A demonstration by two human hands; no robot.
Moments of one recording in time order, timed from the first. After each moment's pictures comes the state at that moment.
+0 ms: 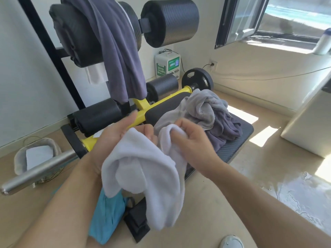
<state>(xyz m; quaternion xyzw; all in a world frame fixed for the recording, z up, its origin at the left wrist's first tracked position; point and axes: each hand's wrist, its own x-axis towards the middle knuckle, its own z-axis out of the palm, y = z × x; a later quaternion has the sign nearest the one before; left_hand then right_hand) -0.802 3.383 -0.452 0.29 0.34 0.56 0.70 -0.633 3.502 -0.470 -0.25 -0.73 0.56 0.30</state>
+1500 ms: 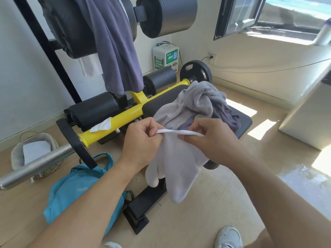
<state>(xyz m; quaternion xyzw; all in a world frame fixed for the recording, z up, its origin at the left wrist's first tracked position) -0.753 3.416 -0.495 0.43 0.70 0.55 0.12 -0.591 3.529 -0.463 -0.39 -0.84 0.33 0.19</state>
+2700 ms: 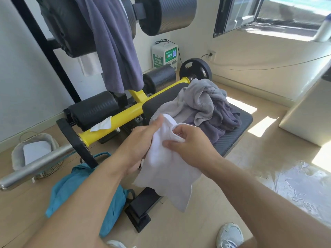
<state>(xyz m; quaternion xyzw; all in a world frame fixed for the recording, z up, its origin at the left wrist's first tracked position) -0.763 3.411 -0.480 0.29 0.67 0.53 0.43 -0.625 3.503 -0.490 -0.38 -0.76 0.49 0.18</state>
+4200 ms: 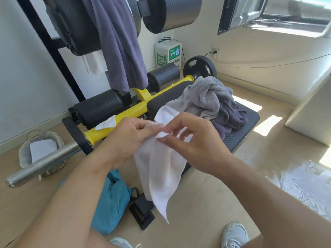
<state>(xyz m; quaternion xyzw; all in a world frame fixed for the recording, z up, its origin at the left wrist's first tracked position) -0.780 3.384 -0.457 0.39 0.65 0.52 0.40 -0.619 3.489 -0.467 -0.16 -0.84 0.42 0.31</state>
